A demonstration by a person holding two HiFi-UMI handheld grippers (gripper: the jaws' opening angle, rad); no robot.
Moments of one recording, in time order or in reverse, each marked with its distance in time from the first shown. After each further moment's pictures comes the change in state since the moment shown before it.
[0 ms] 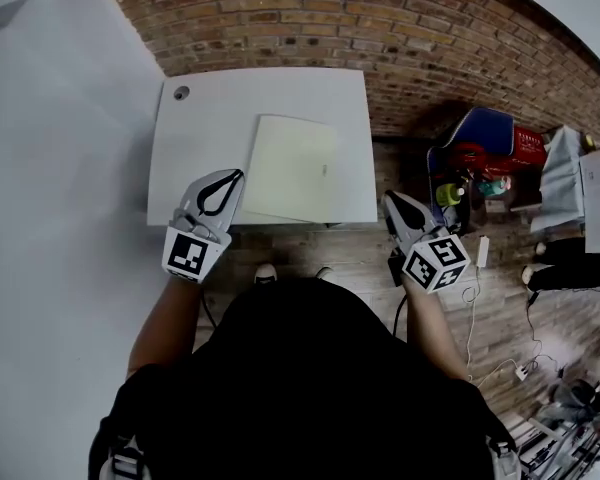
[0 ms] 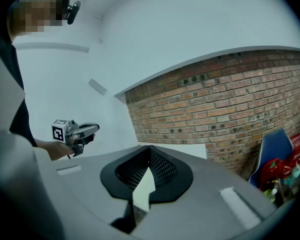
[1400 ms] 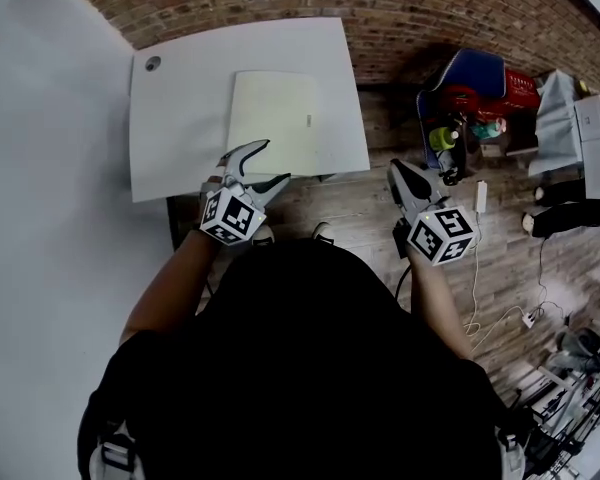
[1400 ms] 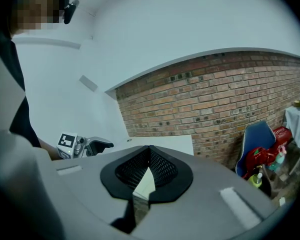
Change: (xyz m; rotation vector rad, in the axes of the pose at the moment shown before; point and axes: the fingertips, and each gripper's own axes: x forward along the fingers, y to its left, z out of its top) left arm 0.050 -0.139 -0.123 0.165 0.273 -0.368; right arm -0.047 -0.015 -0.041 0.043 0.036 -0.128
